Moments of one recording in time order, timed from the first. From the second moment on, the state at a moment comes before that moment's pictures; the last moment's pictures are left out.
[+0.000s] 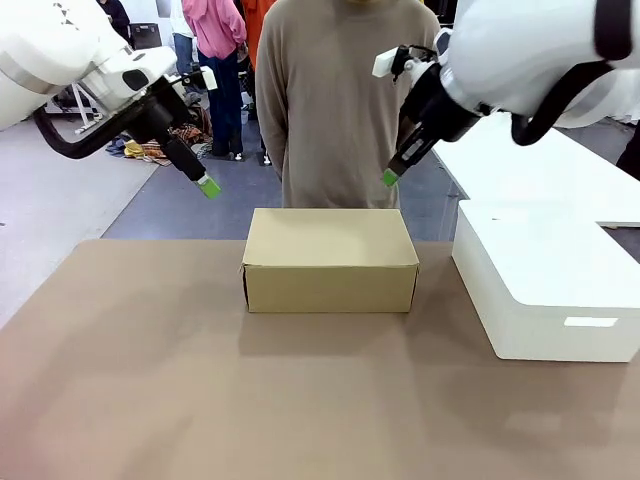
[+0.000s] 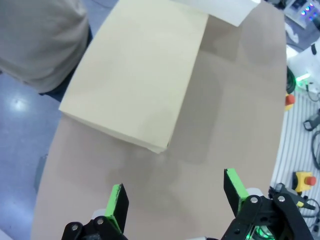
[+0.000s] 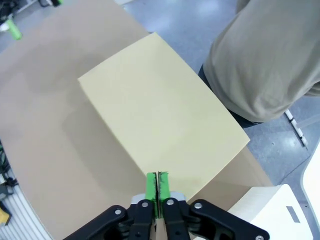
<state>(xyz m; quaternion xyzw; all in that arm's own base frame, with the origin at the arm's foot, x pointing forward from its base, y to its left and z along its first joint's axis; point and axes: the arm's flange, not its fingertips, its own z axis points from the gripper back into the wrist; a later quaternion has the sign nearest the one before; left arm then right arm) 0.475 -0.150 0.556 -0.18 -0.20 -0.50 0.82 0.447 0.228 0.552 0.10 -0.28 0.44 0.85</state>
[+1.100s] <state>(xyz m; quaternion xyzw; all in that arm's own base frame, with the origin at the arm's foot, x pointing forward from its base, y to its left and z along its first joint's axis) 0.421 -0.159 0.550 -0.14 -0.30 -0.48 0.81 0.474 0.263 0.494 0.07 -0.27 0.38 0.88</state>
